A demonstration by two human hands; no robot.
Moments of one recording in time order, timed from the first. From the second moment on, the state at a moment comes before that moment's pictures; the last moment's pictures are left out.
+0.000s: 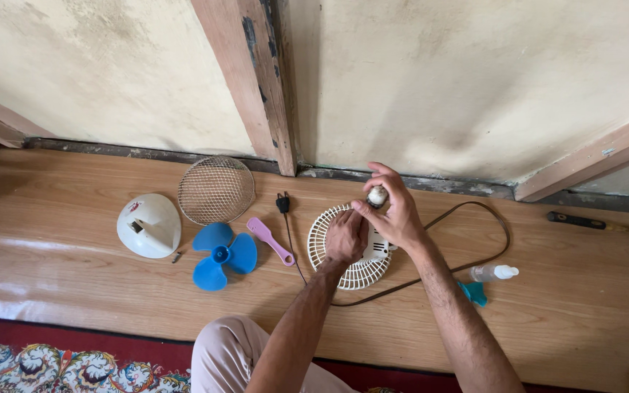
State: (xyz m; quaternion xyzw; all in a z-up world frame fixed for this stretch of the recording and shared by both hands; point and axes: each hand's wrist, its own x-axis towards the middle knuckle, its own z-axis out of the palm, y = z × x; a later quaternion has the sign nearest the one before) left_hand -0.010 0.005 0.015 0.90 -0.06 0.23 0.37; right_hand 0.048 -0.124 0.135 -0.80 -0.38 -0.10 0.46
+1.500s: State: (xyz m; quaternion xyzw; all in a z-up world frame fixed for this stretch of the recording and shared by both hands) left_hand -0.017 0.005 0.042 0.90 0.03 0.09 0.43; right_hand 0.040 -0.138 0.113 -0.77 -0.27 0.04 0.57
